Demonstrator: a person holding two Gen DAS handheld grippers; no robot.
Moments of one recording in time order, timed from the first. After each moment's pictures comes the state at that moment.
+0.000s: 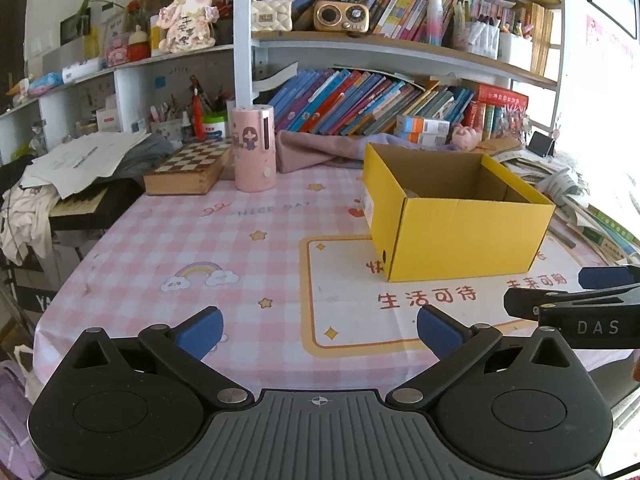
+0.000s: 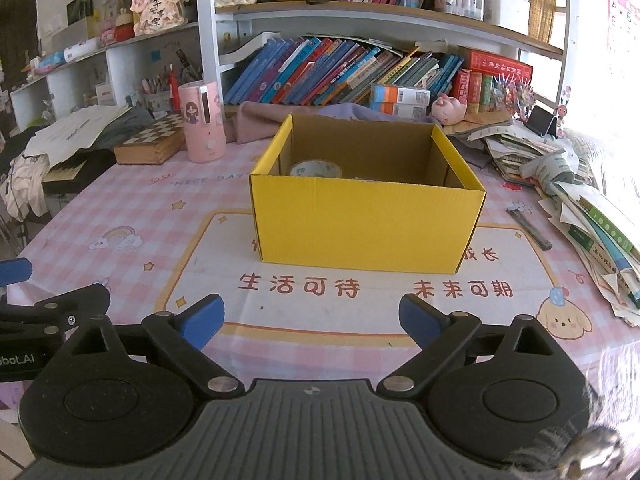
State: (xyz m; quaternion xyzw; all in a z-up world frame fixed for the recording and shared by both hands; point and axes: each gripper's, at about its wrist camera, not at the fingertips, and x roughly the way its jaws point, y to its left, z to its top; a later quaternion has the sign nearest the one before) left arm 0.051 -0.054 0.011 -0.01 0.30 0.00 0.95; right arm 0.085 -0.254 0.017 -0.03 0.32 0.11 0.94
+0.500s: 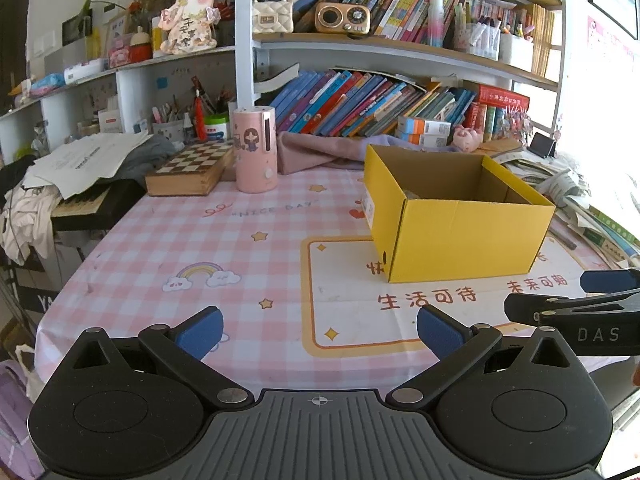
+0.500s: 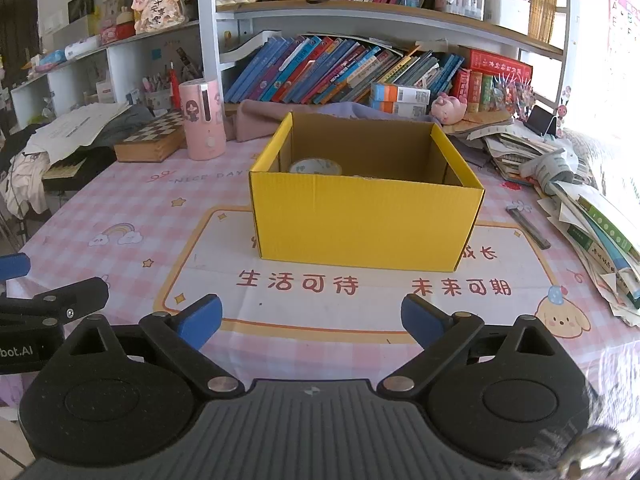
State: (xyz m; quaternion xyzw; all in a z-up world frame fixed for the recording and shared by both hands) left arm 0.049 -0.054 0.012 -0.01 0.29 0.00 0.96; right arm 0.082 -0.254 0.016 -0.03 0.33 0.11 0.94
